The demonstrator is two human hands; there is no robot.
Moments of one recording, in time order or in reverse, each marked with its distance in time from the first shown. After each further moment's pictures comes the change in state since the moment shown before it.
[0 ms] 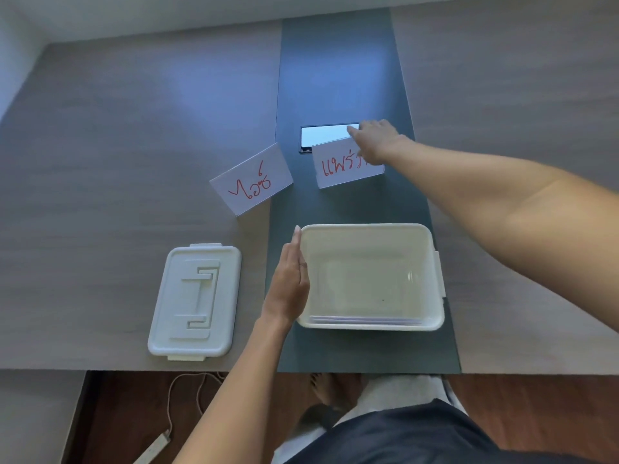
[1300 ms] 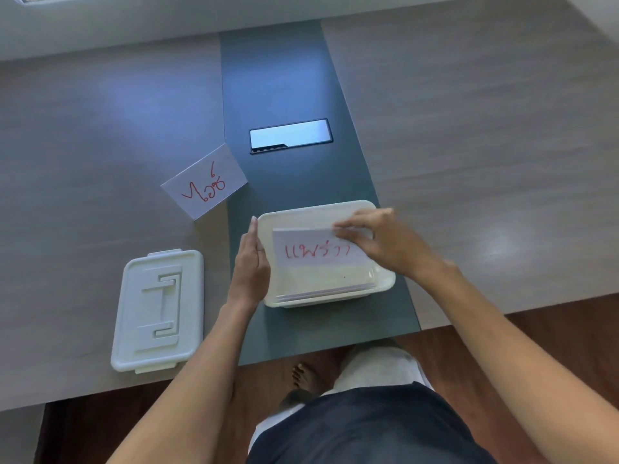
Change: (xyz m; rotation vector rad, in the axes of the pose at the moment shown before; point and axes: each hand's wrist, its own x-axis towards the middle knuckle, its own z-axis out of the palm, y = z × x) left_hand -0.002 -0.001 0.000 -0.035 -0.001 0.003; right_hand -0.296 -0.052 0.023 0.770 0.321 -0.035
